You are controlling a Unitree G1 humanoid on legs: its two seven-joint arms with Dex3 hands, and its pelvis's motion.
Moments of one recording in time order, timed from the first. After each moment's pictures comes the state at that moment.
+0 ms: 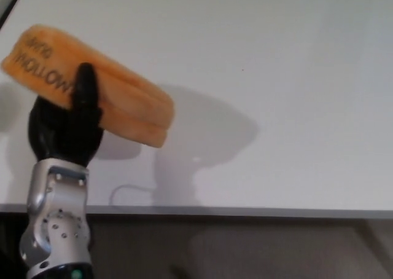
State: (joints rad) left_arm -0.44 -0.14 0.55 0.19 -0.64 0.19 -0.11; right_arm 0.46 -0.40 -0.21 0.49 0.16 -0.69 0.48
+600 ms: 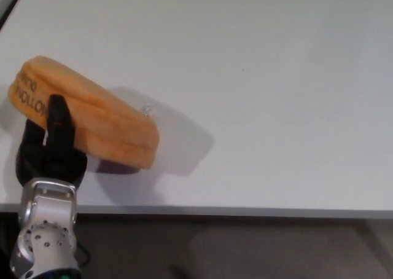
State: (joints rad) left_arm -0.44 -0.11 0.63 0.28 -0.75 0.28 0.20; right_arm 0.45 -0.40 -0.21 0.48 0.16 -0.69 0.48
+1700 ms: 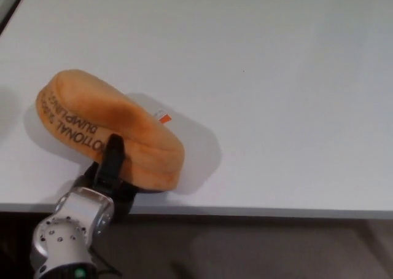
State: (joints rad) left_arm -0.47 -0.16 0.61 0.33 -0.85 0.63 0.62; right_arm 0.44 -0.41 -0.21 0.44 0.14 -0.63 0.45
